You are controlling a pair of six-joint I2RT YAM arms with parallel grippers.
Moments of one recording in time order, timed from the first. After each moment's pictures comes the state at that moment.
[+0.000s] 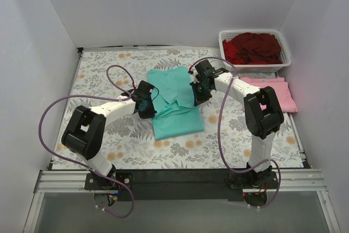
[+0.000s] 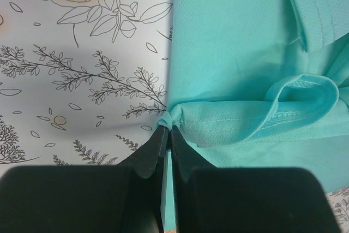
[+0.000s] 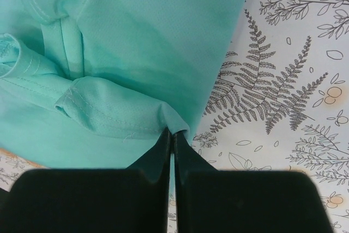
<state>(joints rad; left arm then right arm) -0.49 1.65 0.95 -0.42 -0.08 -0.72 0.52 1.93 1.44 -0.68 -0.21 0.15</state>
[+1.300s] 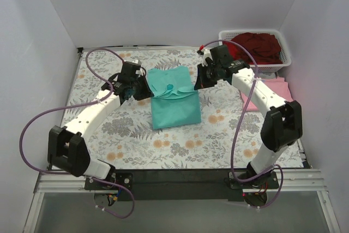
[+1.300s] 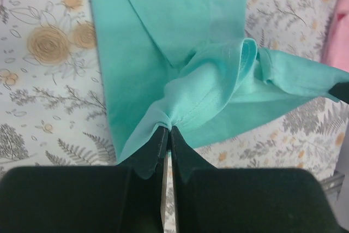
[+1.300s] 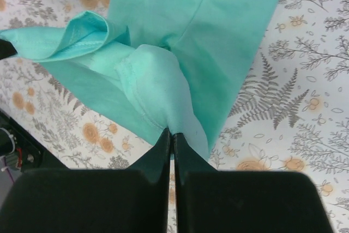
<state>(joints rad) -0.42 1.41 1.17 -0.56 0.08 -0.66 0.46 1.67 1.48 -0.68 -0.39 0.20</state>
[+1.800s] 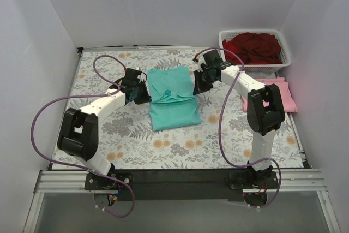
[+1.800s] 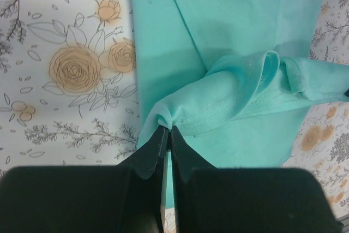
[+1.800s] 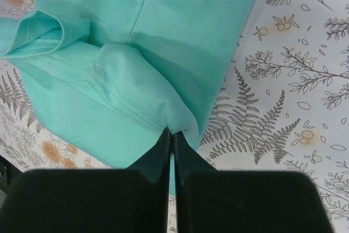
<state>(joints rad) -0.35 1.60 1.05 -0.35 0.07 -0.62 0.42 1.96 1.55 -0.64 -0.39 0.16</state>
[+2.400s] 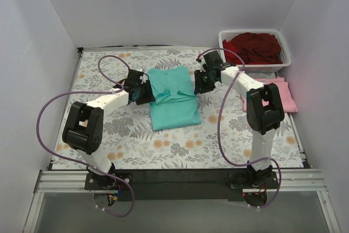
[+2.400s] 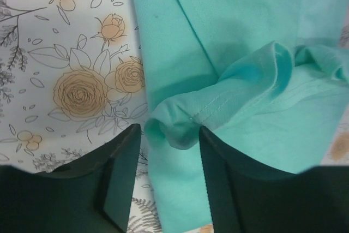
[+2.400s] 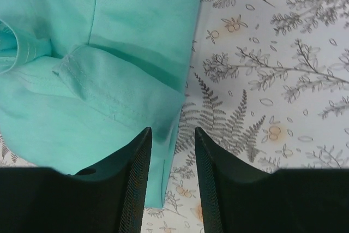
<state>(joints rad) -0.35 1.70 1.05 -0.26 0.07 -0.53 0.41 1.99 1.54 -0.60 -0.27 0.20</state>
